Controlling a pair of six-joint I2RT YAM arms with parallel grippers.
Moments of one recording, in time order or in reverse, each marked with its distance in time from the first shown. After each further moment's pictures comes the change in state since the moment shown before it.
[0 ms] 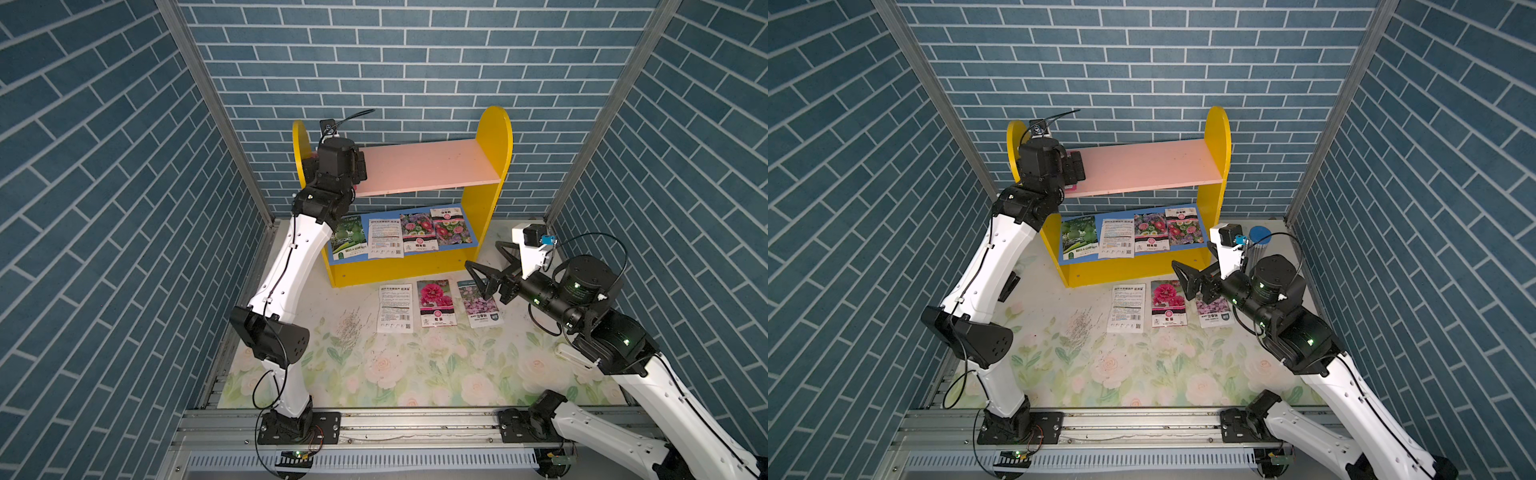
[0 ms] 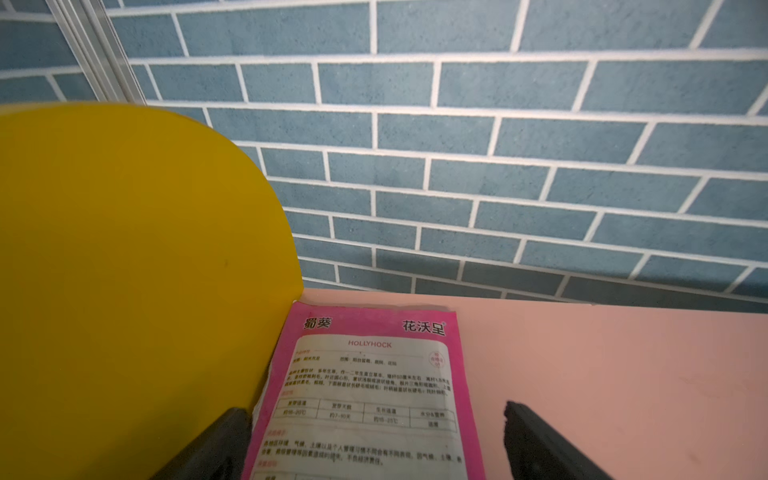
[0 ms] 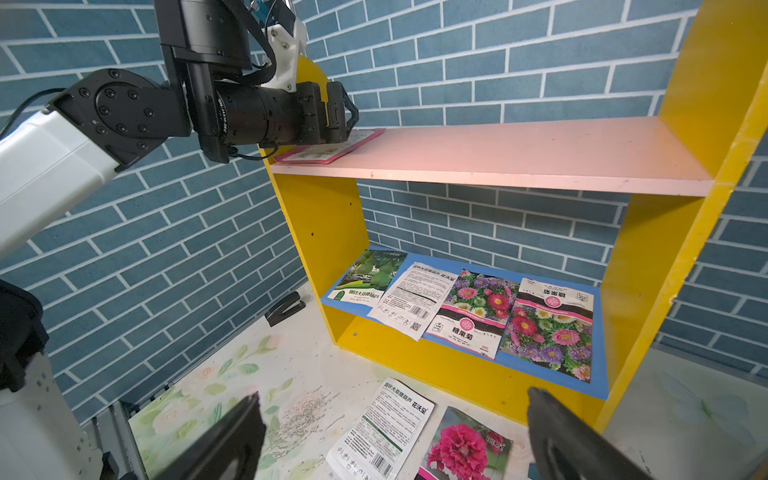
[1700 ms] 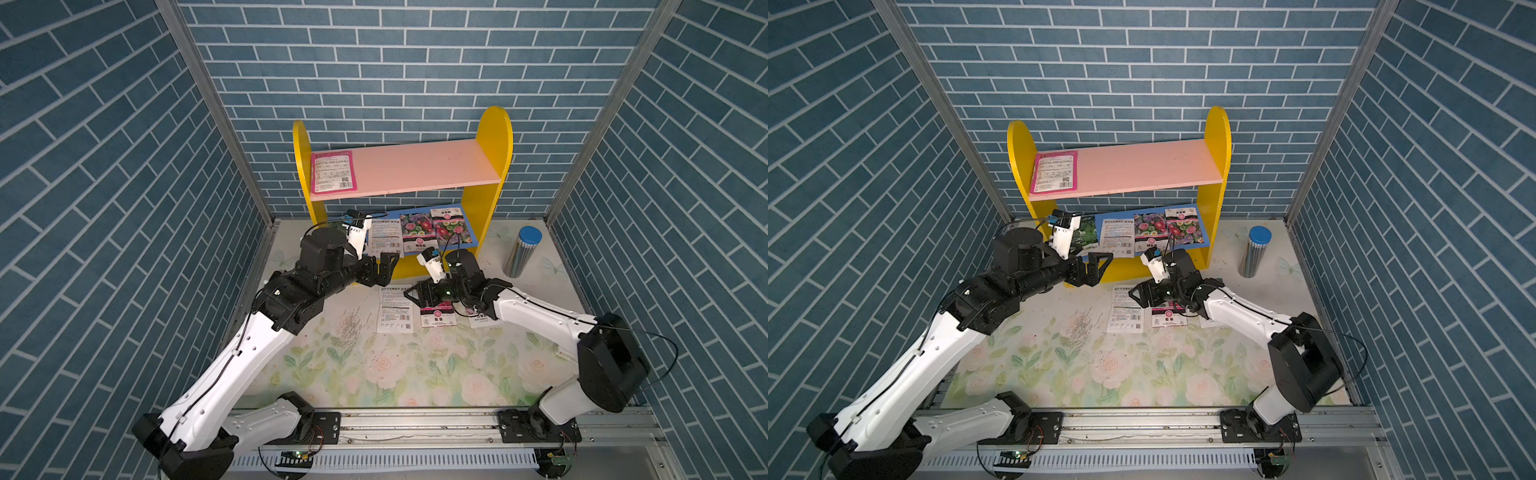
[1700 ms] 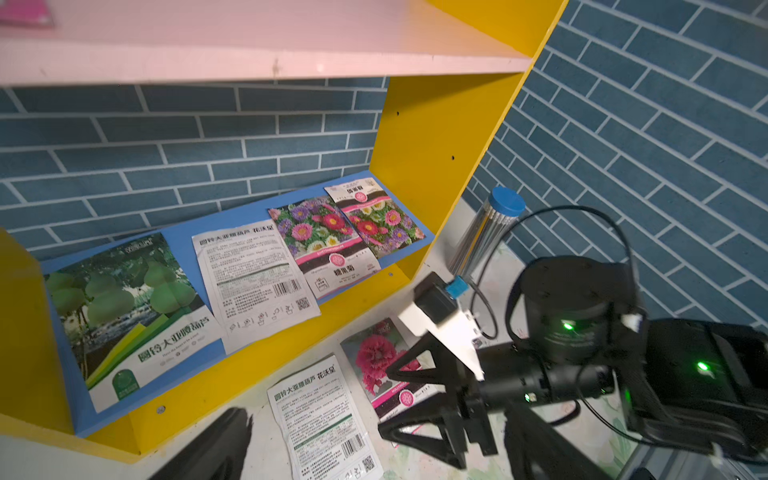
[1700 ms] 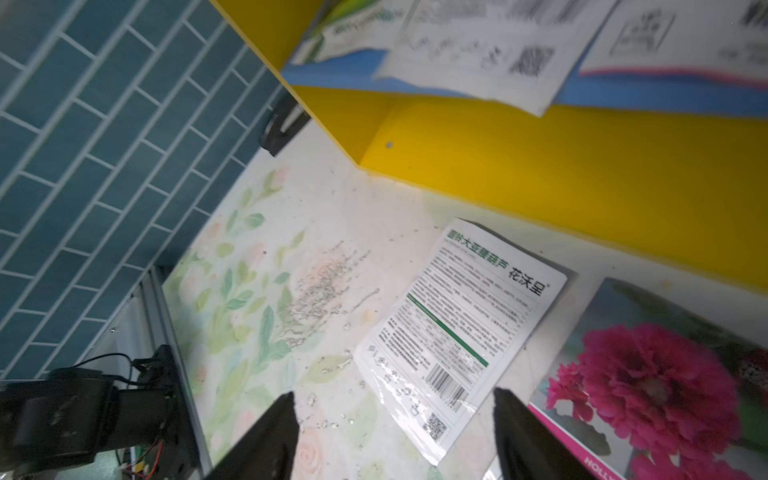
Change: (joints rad) left arm -0.250 -0.718 -0.836 -0.025 0.620 -0.108; right arm -0.003 0.660 -0.169 0.320 -0.358 0.125
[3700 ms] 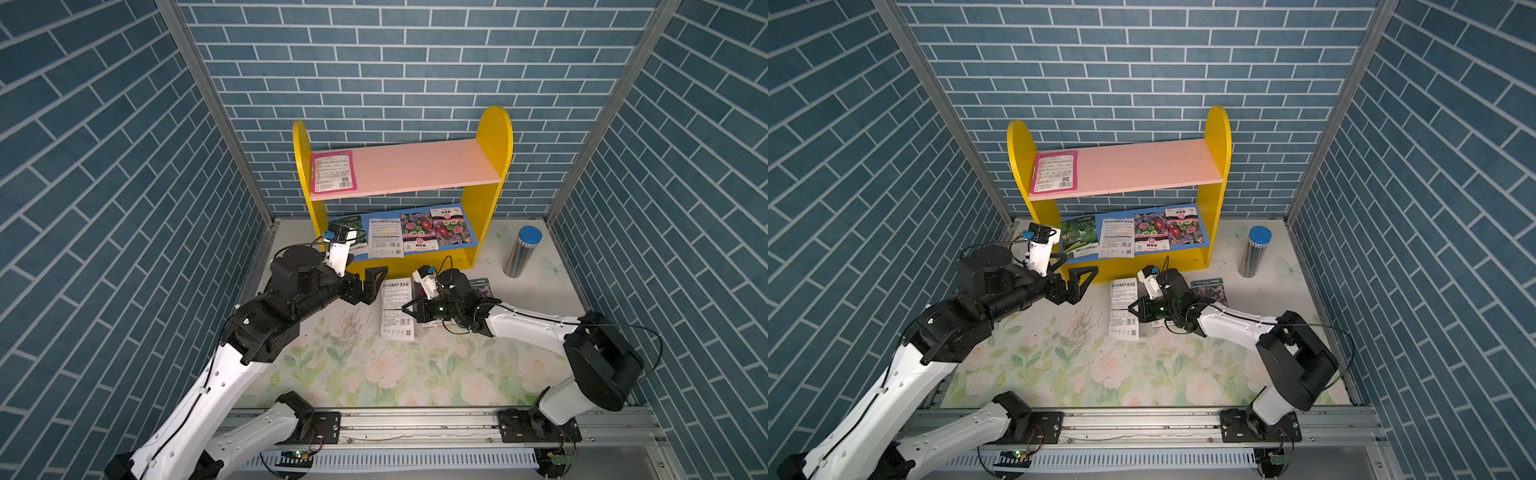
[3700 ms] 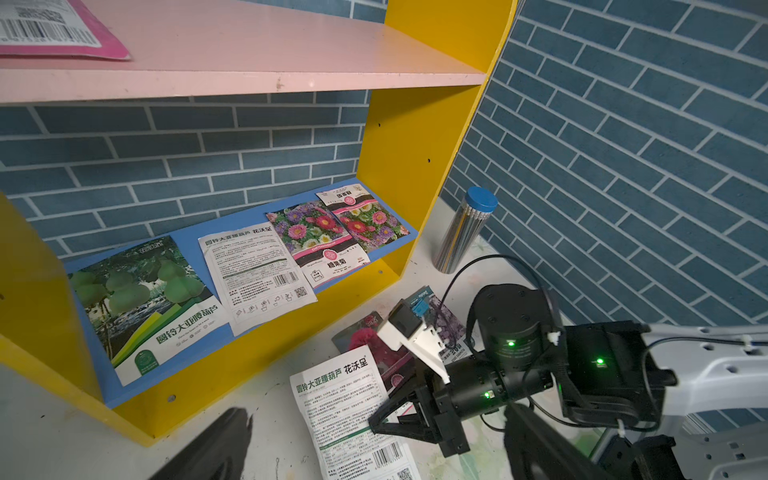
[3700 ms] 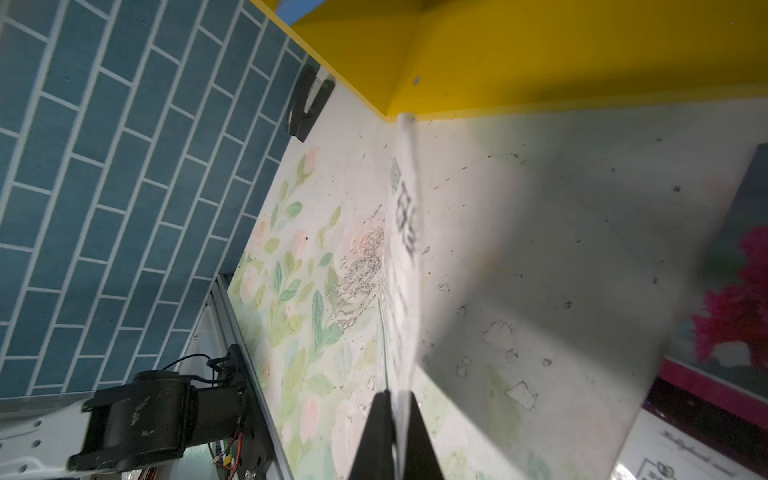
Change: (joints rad) left arm 0.000 -0.199 -0.105 -0.059 0.042 0.027; right arm 0.088 0.109 -0.142 0.238 -0.019 0.322
